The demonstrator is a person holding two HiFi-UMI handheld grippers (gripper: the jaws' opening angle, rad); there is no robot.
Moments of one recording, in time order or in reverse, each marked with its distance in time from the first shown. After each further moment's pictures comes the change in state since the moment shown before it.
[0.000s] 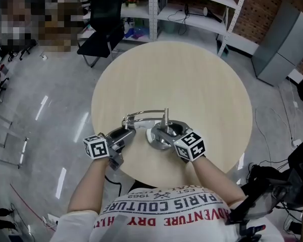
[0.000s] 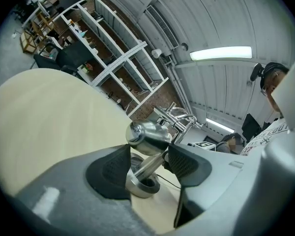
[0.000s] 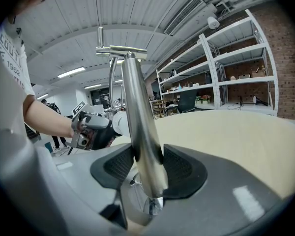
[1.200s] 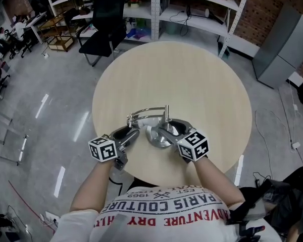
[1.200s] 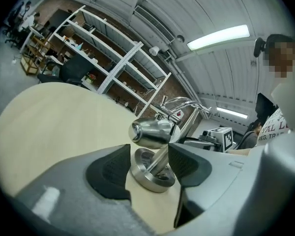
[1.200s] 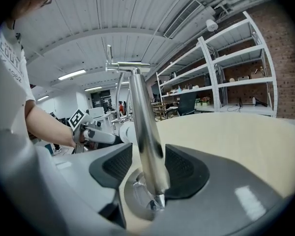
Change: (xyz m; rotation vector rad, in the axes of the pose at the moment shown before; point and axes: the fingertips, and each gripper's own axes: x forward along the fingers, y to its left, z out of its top) left arm 0.010 0.009 -0.013 0.121 0.007 0.156; right arm -0.018 -0.005 0.014 0.006 -0.027 0.002
